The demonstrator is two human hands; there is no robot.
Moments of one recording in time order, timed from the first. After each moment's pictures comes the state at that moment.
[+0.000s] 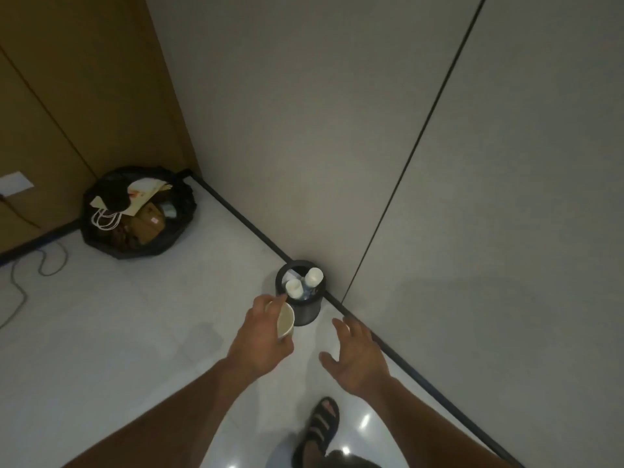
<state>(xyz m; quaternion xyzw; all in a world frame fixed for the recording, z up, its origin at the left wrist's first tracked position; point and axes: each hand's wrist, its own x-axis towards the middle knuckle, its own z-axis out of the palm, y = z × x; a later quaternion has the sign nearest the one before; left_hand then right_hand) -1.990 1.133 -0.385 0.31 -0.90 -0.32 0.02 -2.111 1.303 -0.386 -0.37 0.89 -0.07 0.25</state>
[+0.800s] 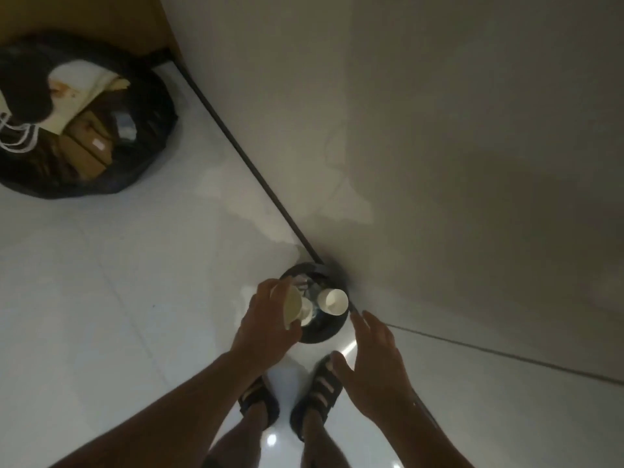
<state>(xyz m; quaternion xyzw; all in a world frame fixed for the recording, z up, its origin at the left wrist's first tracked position) -2.239 0.903 -0.627 0.38 -0.83 -0.41 0.00 -2.357 1.063 -0.585 -0.34 0.88 -0.06 0.33</state>
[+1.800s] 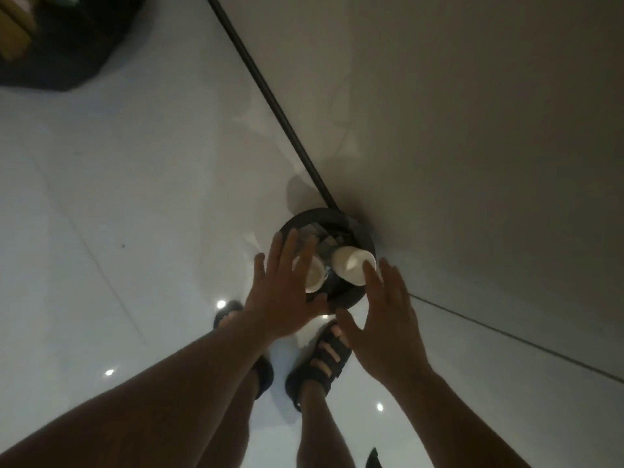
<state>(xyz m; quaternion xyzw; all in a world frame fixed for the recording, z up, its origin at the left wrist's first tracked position) -2.260 0.922 -0.802 0.34 -0.88 -0.30 -0.17 -2.376 1.055 -0.746 -0.38 0.87 -0.05 0.31</state>
